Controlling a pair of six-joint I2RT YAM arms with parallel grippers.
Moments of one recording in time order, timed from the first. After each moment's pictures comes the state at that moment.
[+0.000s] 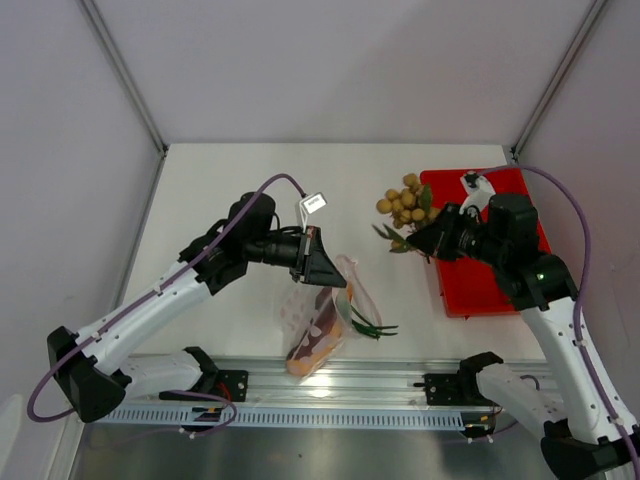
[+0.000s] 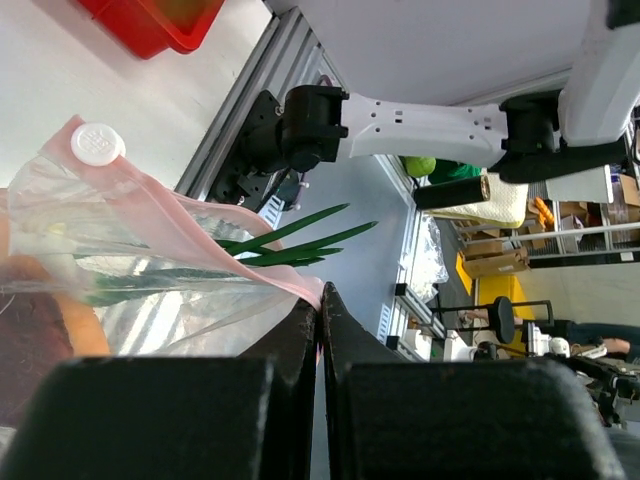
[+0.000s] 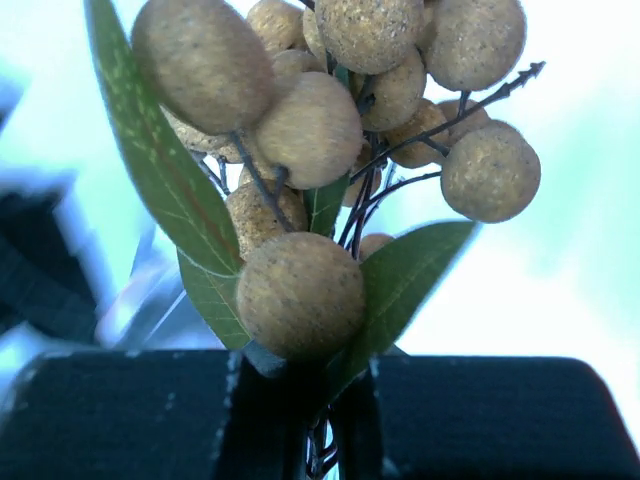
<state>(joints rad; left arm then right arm) -0.75 1.13 1.08 -0.36 0.79 -0.70 0.28 0.88 1.15 -0.71 -0.39 0.55</state>
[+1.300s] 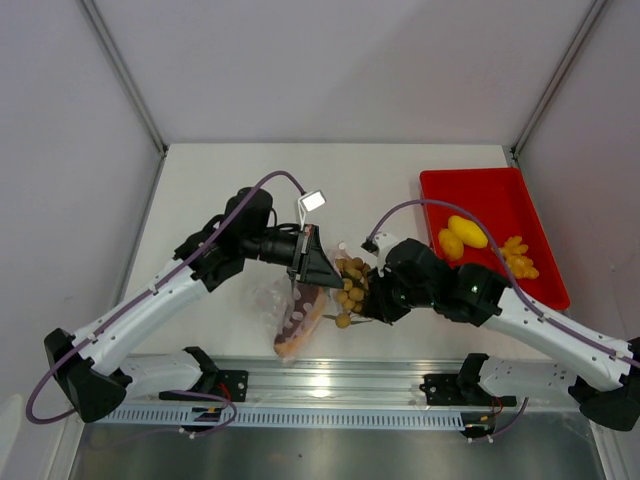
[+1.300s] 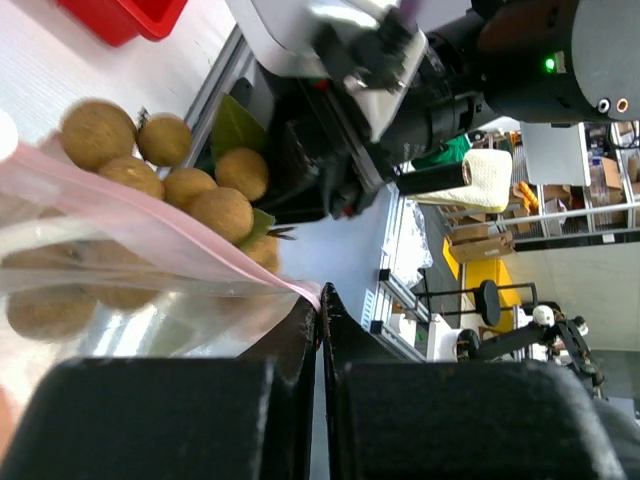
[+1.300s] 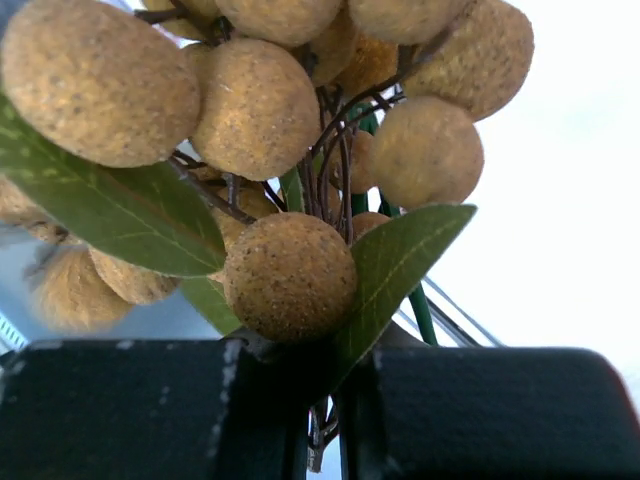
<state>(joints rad) -0.74 1.14 1.14 -0.42 0.84 -0.71 1.03 1.02 1.09 -0.87 -0.06 0.48</state>
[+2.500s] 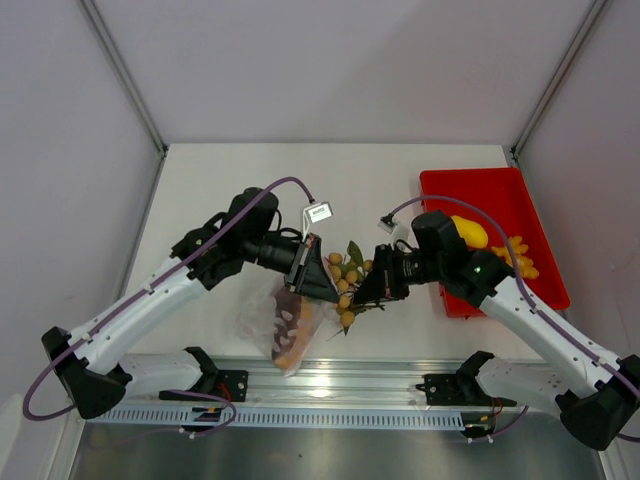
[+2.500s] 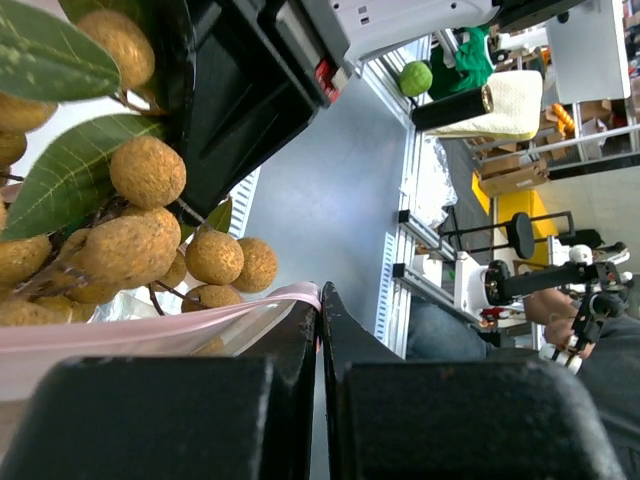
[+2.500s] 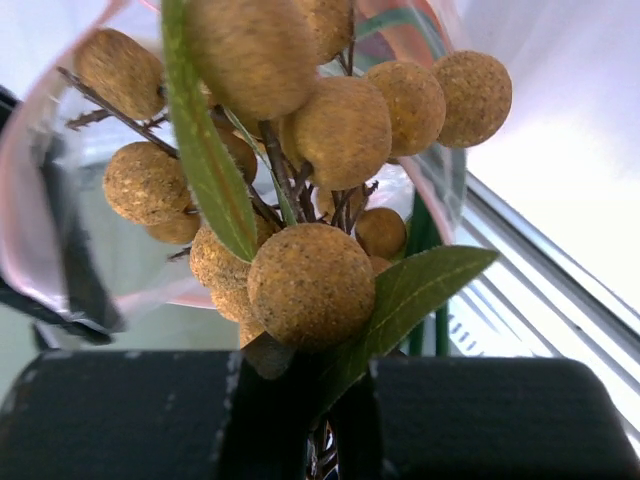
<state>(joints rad) -0.78 1.15 1.22 -0.61 0.90 -0.51 0.70 1.04 1.00 -0.63 -0.65 0.78</state>
